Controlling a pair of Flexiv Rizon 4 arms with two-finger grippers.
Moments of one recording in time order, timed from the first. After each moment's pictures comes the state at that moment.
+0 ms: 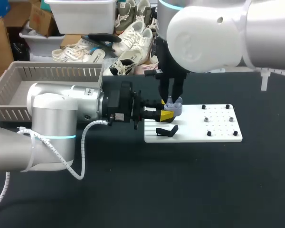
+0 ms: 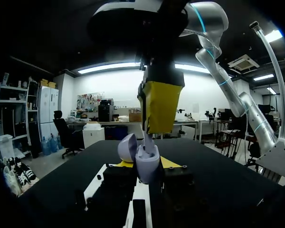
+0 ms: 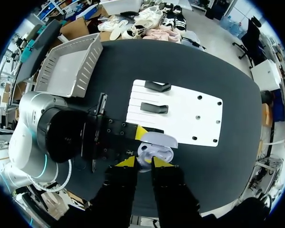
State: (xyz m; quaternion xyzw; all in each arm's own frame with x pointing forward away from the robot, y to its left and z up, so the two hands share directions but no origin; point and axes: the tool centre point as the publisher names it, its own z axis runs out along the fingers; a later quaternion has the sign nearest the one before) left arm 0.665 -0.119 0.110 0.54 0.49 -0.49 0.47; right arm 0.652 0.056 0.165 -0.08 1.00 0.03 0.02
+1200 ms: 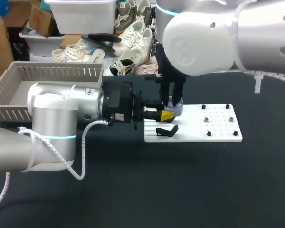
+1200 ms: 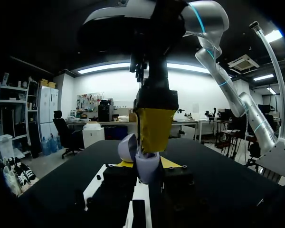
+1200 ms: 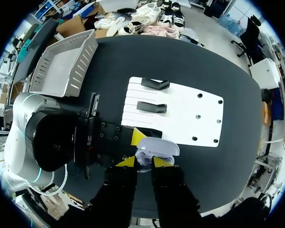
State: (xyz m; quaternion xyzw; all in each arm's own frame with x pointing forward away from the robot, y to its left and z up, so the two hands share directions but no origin) left arm 0.664 -0.120 0.109 0.54 0.49 -0.50 0.47; right arm 0.656 0.054 0.149 -0.07 1.00 0.02 0.01
